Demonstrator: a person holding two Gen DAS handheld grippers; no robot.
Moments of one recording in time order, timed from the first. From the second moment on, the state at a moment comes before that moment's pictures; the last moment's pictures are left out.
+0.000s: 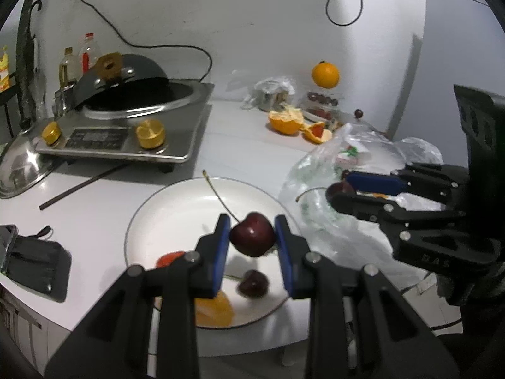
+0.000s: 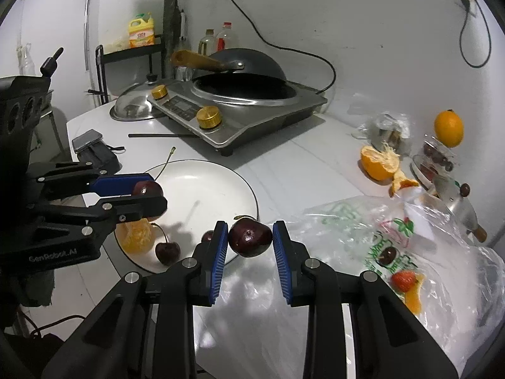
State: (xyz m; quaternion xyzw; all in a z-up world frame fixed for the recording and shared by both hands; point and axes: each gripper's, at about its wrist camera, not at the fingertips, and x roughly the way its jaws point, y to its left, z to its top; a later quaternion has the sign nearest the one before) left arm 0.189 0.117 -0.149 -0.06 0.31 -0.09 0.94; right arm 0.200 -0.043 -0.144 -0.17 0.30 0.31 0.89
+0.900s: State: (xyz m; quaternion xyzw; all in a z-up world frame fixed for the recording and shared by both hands) left arm 0.234 0.192 -0.187 -0.08 0.35 -0.06 0.93; right arm 0.235 0.034 -0.178 -0.18 0.33 0.37 0.85
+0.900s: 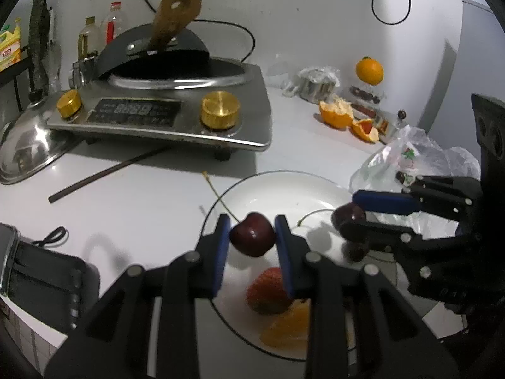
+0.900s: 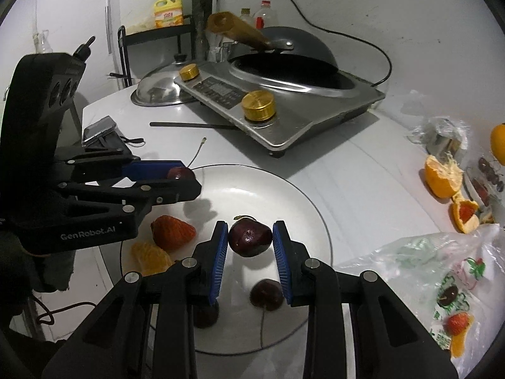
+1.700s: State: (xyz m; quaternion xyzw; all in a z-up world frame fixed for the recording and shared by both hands) left arm 0.232 0.193 -0.193 -0.09 0.37 -0.06 0.92; right arm 0.231 0.052 -0.197 -0.18 0.36 0.38 0.83
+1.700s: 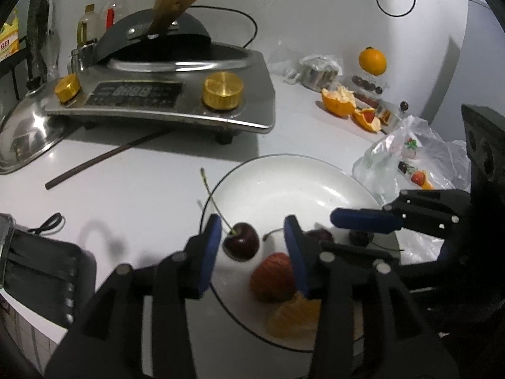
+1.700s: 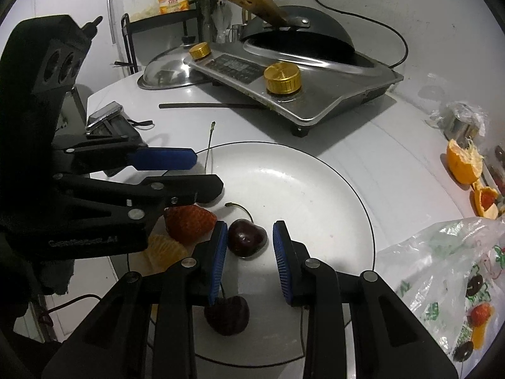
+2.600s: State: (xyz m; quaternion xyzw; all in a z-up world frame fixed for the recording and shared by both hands) left arm 0.200 0.132 -0.159 -0.08 0.35 -0.07 0.93; right arm 0.200 -0.040 -0.162 -0.14 0.32 0.34 0.87
